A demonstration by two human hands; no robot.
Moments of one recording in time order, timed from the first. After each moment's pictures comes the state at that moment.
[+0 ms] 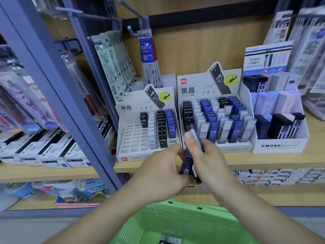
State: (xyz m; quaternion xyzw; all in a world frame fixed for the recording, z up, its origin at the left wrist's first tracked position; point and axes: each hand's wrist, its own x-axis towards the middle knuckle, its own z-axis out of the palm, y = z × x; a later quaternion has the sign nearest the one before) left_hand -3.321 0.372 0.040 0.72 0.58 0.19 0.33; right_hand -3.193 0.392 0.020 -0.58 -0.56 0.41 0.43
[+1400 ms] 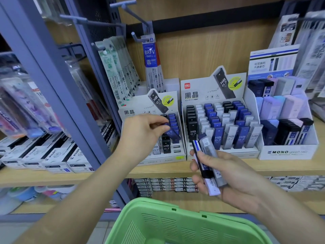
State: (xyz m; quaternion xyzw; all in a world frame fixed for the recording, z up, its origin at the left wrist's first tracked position) left_hand -3.358 0.434 0.062 0.68 0.59 0.42 0.10; right_hand -3.162 0.392 0.029 -0.42 -0.31 0.76 0.38
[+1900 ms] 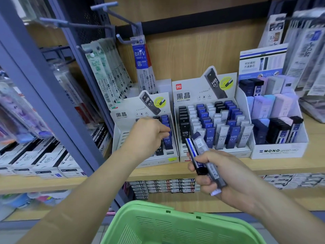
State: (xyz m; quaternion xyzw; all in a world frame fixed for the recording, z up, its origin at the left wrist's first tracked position) left_hand -3.342 0.464 0.051 0.78 0.59 0.20 0.02; right_hand -3.152 0.402 0.023 -0.44 -0.30 0.75 0.38
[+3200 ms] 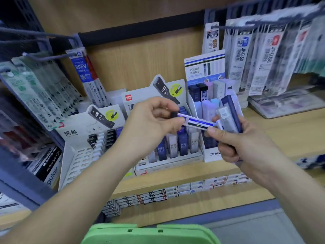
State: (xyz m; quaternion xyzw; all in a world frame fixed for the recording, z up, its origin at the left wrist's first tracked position) left_hand -3.213 0.451 0.102 0.66 0.45 0.44 0.40; right_hand -3.026 0.421 0.054 -0.45 -0.39 0.55 0.58
